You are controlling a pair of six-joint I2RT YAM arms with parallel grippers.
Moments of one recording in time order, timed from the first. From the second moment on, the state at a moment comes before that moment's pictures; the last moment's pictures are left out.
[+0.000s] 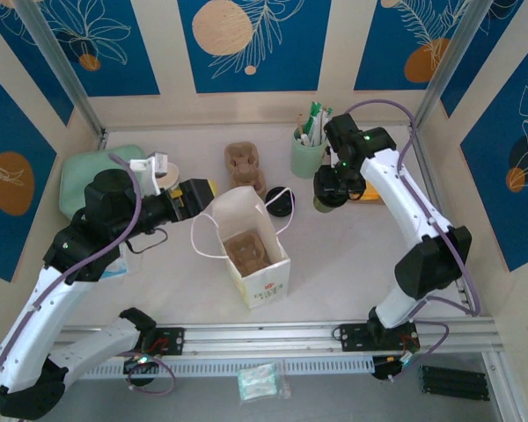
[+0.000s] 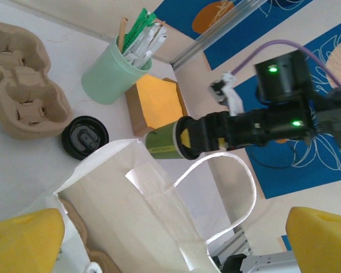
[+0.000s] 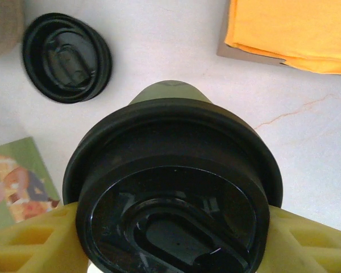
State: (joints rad) left arm -0.56 0.87 1.25 -0.73 0.26 -0.75; right arm 0.37 1.61 1.69 -1.36 0.05 0.30
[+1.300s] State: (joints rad) left arm -0.56 0.83 1.16 -0.92 0.18 -0.67; right arm 0.83 1.69 2.60 -1.70 0.09 0.43
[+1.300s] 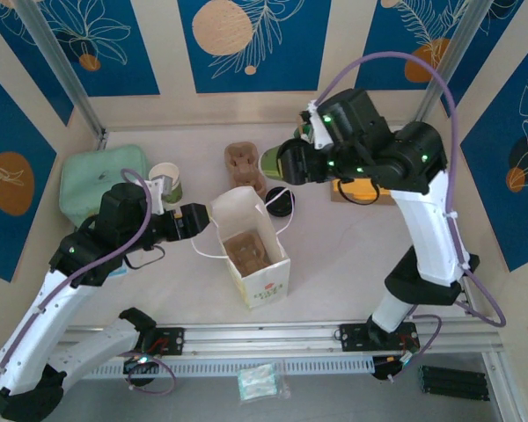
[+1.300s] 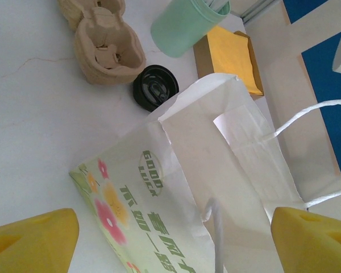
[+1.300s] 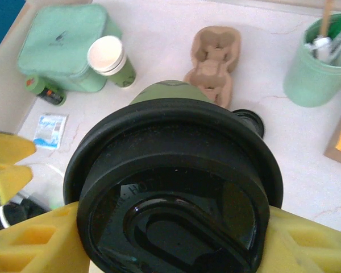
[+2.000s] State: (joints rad) left arm -0.56 0.80 1.15 -0.92 0.18 -0.65; right arm 1.12 1.86 2.57 -1.70 0.14 0.50
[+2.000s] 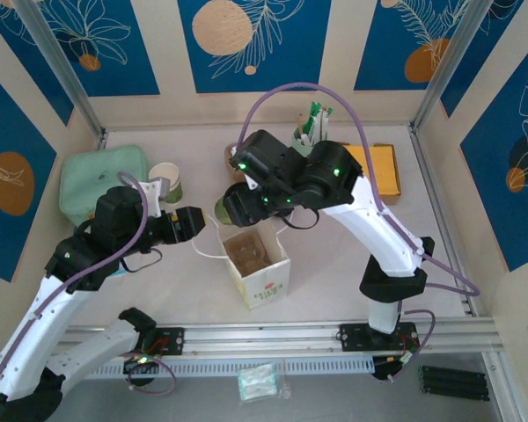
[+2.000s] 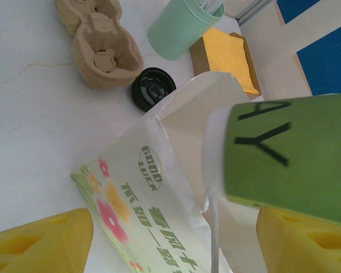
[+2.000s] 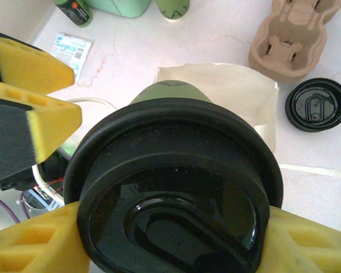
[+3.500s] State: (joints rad) left arm -0.56 0.79 1.07 -0.83 0.27 -0.62; right arm 1.16 1.92 2.19 -1.70 0.08 0.60
